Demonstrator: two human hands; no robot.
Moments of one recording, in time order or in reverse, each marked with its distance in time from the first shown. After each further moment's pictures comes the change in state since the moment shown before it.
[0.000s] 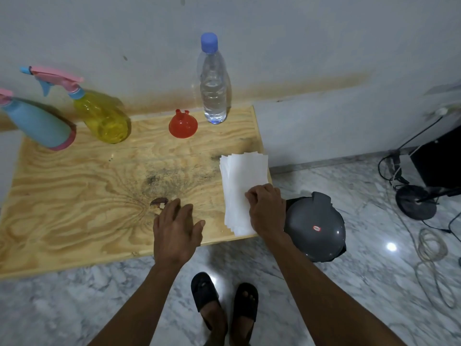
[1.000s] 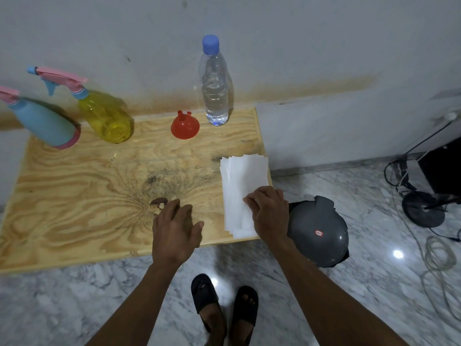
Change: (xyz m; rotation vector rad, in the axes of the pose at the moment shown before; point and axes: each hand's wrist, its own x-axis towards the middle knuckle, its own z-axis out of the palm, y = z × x) left_hand 0.002 0.000 0.001 -0.029 0.011 -0.005; right_hand 0.003 0.023 0.004 -0.020 0.103 -0.191
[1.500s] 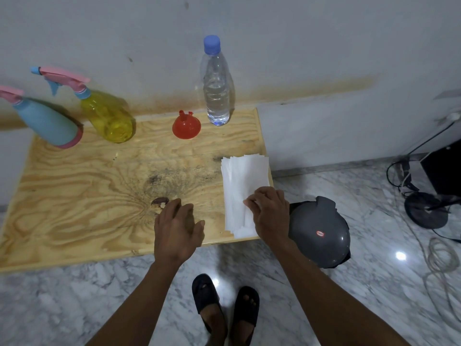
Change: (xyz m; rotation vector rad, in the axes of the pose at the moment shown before) left_hand 0.000 0.004 -0.002 -0.017 -0.005 -0.024; right_hand -0.004 0.005 0.002 0.052 -0.003 -0.026
